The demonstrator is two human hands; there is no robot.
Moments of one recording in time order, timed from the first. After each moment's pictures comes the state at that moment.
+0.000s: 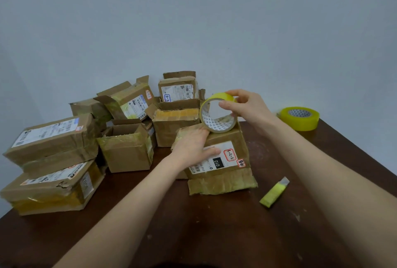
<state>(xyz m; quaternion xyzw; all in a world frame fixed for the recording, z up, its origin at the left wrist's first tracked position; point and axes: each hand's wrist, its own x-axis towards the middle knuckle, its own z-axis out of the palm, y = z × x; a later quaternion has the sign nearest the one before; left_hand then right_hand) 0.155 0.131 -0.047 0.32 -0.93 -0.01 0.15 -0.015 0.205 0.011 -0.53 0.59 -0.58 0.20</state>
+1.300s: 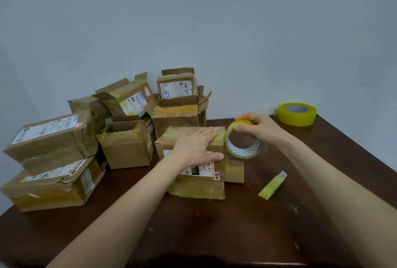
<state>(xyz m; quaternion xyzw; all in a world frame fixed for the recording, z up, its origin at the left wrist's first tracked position) 0.159 0.158 -0.039 0.34 -0.94 0.03 0.01 -0.043 0.233 -0.042 -0.53 0.66 -0.47 0.25</state>
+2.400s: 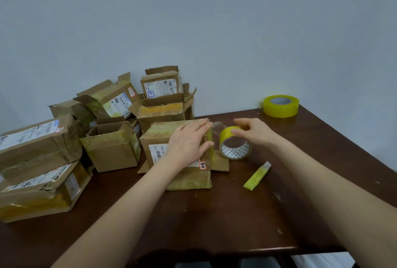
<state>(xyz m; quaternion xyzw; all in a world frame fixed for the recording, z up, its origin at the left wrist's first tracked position) 0.142 0.158 -0.062 0.27 -0.94 0.14 0.18 -0.069 0.243 -0.072 -0.54 0.74 -0.36 0.16</state>
